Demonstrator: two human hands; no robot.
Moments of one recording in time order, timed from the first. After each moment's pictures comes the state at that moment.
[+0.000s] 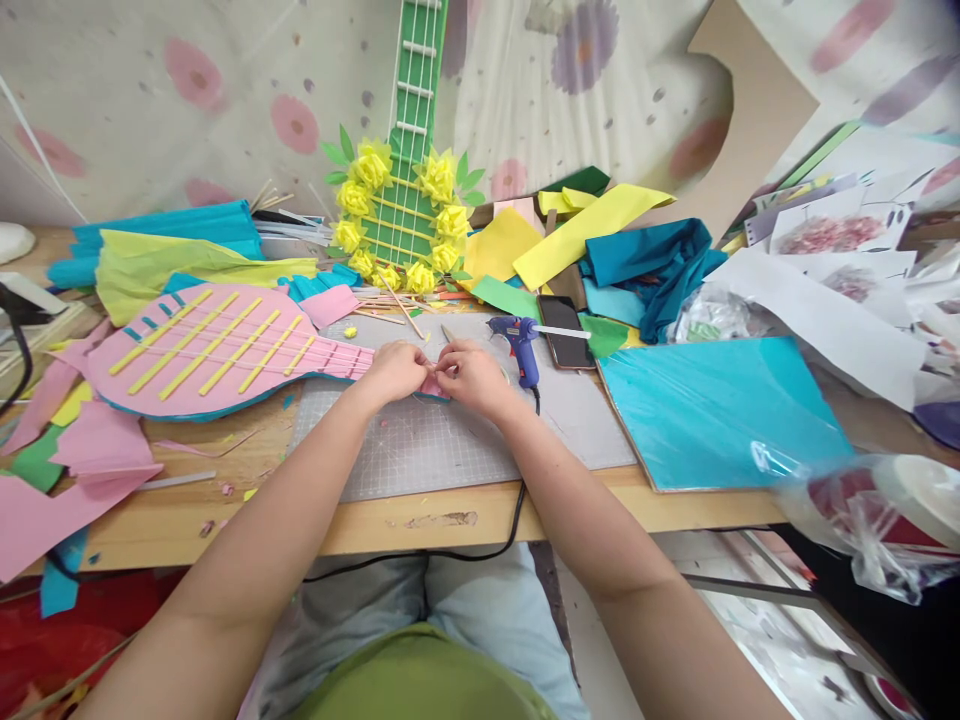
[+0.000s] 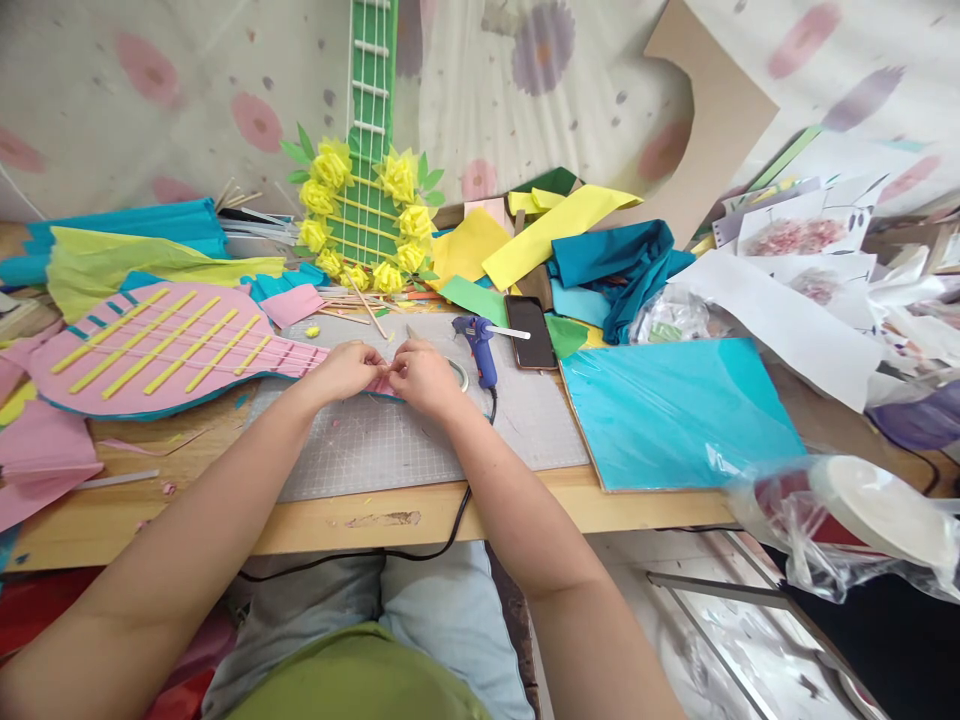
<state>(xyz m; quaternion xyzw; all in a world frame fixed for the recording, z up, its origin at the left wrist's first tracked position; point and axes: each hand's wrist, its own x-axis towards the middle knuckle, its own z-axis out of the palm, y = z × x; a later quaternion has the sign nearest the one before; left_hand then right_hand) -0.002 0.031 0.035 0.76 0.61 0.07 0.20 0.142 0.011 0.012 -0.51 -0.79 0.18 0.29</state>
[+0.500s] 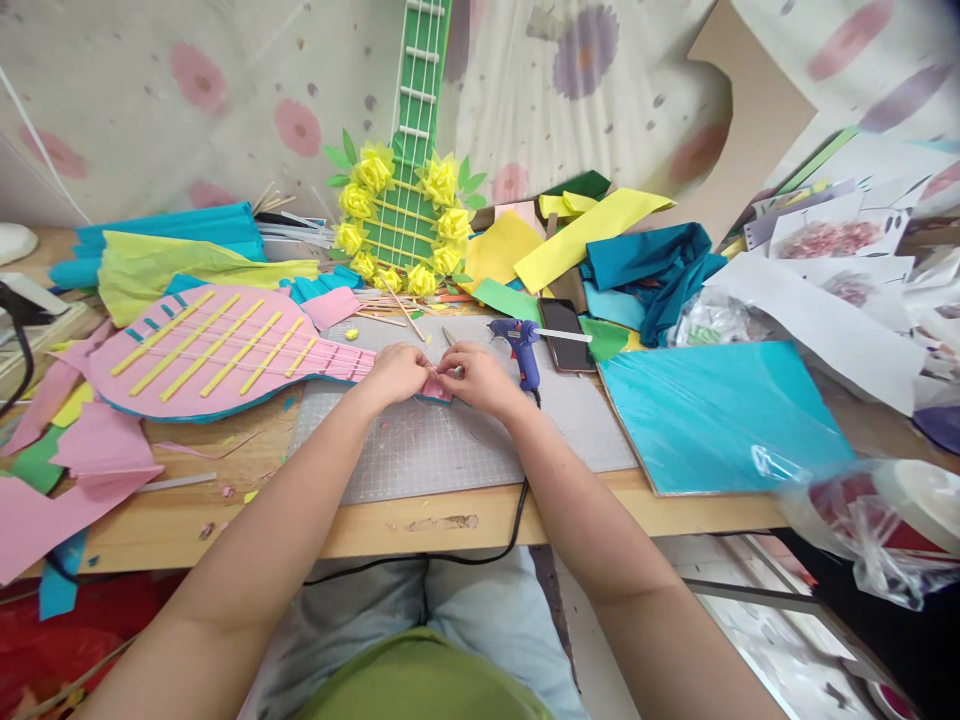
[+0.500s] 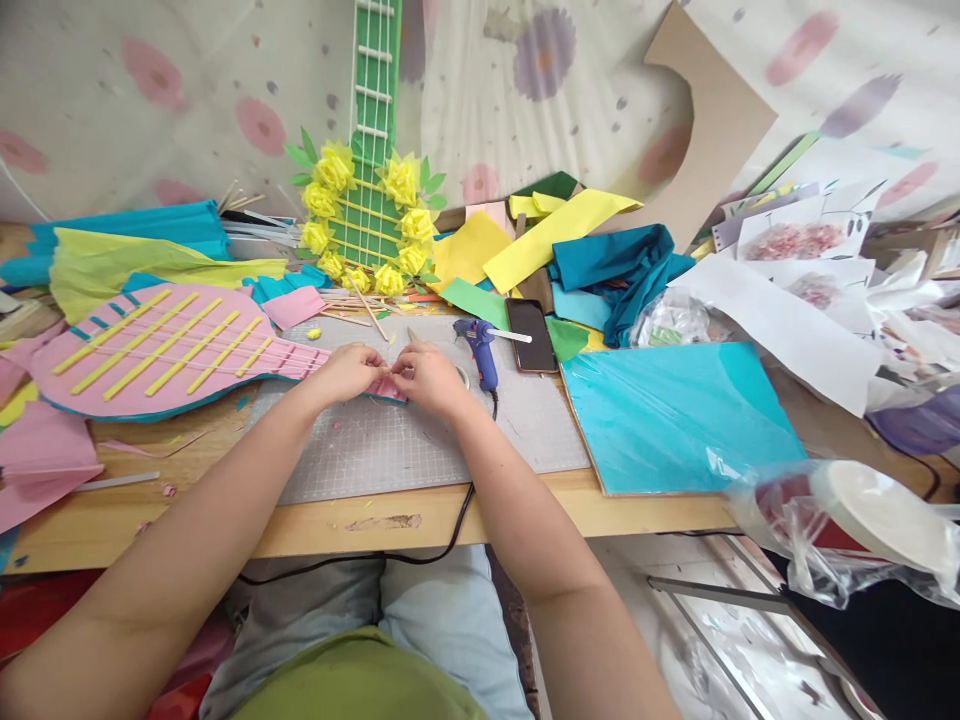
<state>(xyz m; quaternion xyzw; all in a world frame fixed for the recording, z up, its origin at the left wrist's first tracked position) -0.002 0.033 0.032 0.77 0.61 0.07 0.20 0.151 0.016 0.010 -0.47 -0.81 0.18 0.29</state>
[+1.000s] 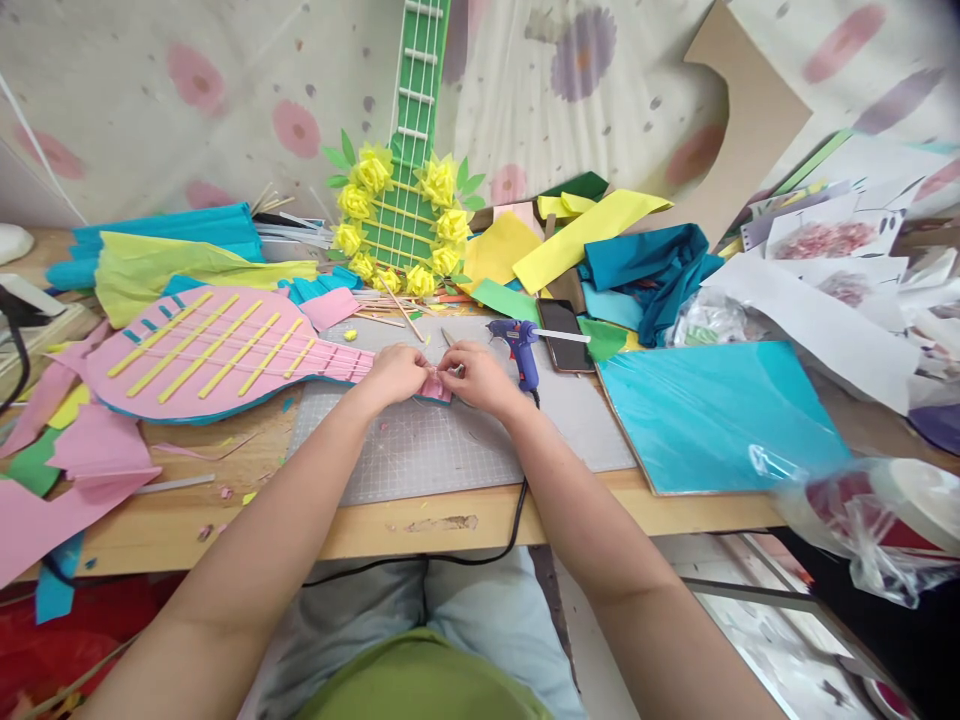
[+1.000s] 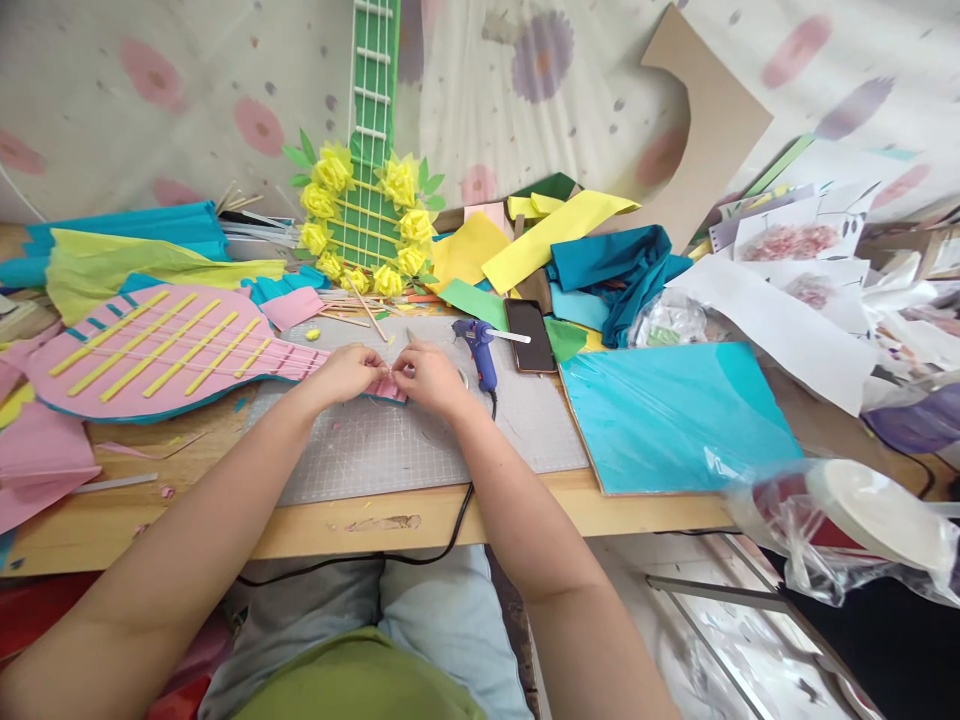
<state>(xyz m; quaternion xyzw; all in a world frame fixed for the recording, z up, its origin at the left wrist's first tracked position) 0.000 0.032 0.036 0.76 0.62 0.06 0.20 0.152 0.016 0.011 -0.47 -0.81 0.17 0.31</state>
